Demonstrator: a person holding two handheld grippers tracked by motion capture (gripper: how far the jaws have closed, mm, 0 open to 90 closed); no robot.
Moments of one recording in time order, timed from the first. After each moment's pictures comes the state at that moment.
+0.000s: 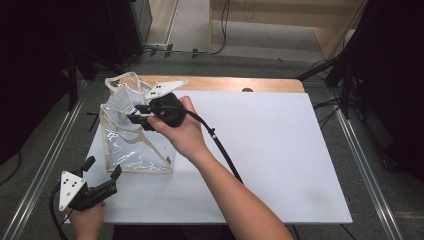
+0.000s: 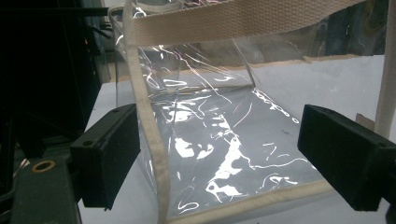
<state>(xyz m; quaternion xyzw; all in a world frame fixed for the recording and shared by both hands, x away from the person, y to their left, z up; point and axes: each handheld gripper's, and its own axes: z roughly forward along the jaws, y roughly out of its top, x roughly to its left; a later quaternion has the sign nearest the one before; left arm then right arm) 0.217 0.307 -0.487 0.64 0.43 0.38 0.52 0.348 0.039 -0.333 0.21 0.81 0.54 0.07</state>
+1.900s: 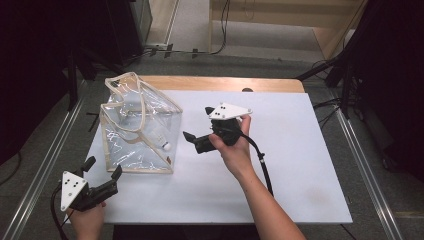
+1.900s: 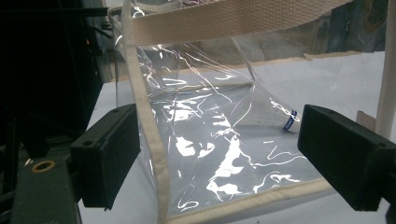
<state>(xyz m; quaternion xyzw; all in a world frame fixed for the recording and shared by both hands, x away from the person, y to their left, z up) 0.216 0.305 -0.488 0.64 0.42 0.38 0.51 0.319 -0.082 -0.387 0.30 0.77 0.54 0.17</state>
